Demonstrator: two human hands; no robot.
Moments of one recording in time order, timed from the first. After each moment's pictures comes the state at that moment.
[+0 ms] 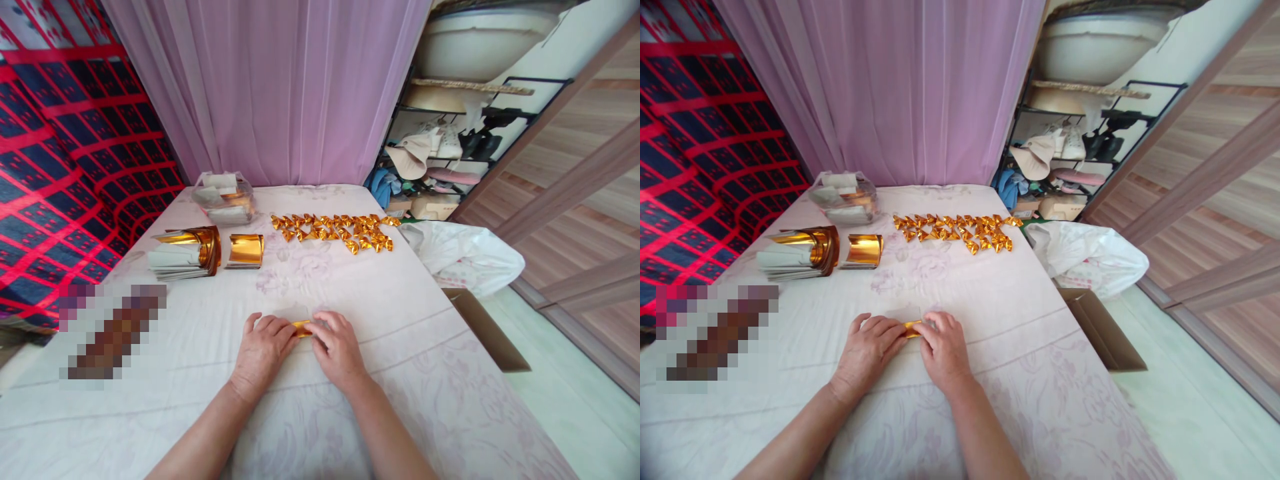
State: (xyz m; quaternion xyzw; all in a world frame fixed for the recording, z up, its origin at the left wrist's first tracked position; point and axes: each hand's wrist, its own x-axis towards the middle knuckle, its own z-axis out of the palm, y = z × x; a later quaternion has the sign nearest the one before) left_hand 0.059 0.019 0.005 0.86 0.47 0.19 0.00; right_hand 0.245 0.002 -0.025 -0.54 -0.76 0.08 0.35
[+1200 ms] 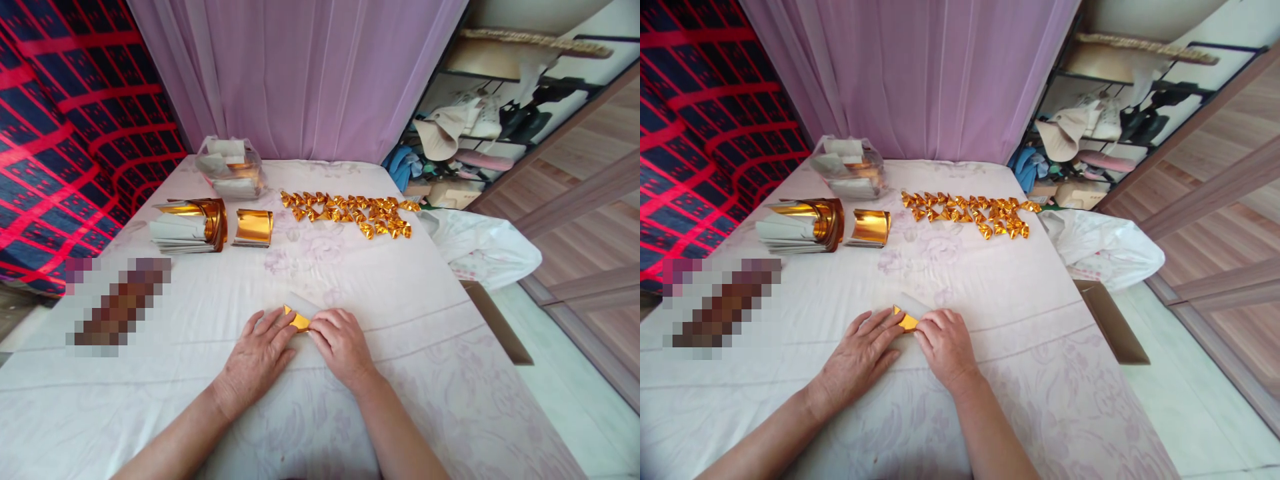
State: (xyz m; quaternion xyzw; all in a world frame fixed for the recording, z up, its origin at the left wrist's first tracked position) left_hand 0.027 -0.012 -0.013 0.90 0.42 0.14 0.03; right_hand 0.236 -0.008 -0.014 -0.49 -0.81 0.10 0.30
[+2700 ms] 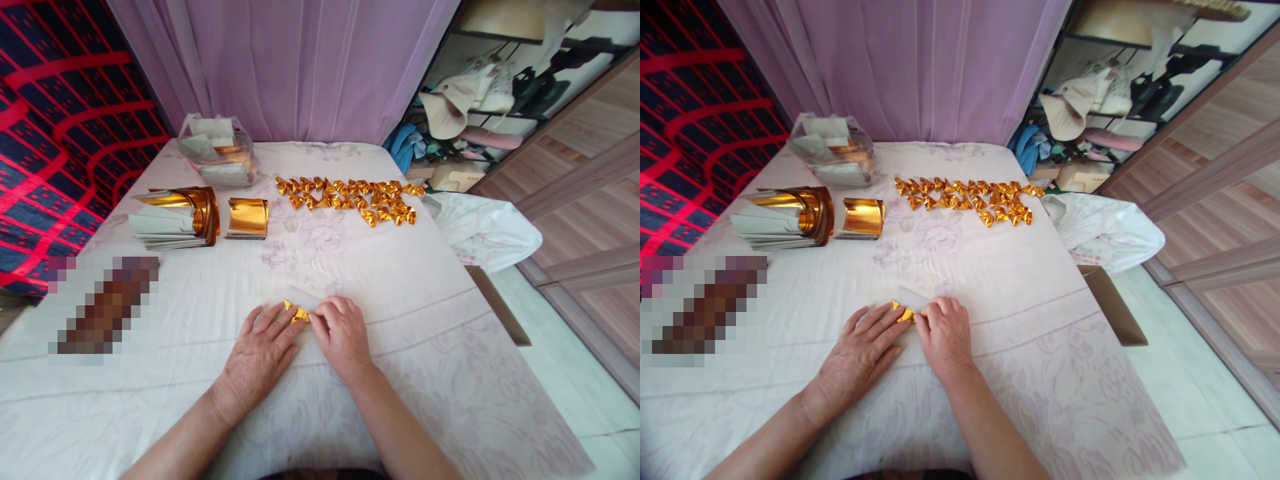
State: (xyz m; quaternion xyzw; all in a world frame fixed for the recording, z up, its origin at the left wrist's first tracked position) left_hand 0.029 -0.010 -0.007 0.90 0.42 0.14 0.02; right_hand 0.218 -0.006 -0.011 -0.61 -0.74 0.07 0.26
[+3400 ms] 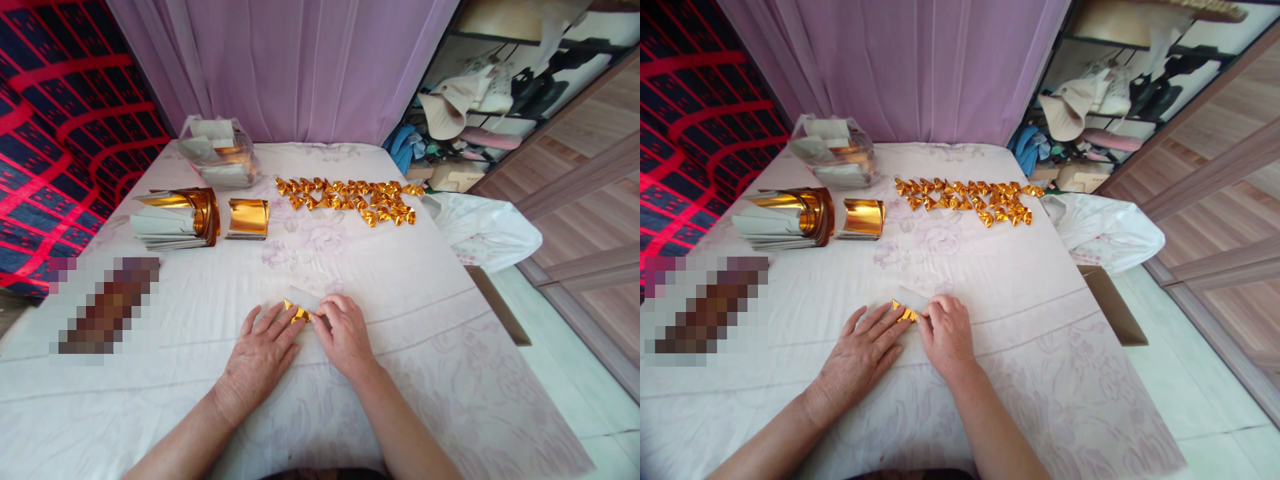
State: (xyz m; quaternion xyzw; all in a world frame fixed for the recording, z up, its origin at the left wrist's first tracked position) left_hand 0.031 -0.012 -0.008 0.89 0.43 0.14 0.00; right_hand 0.226 -0.005 -0.011 -0.59 -0.75 0.11 0.27
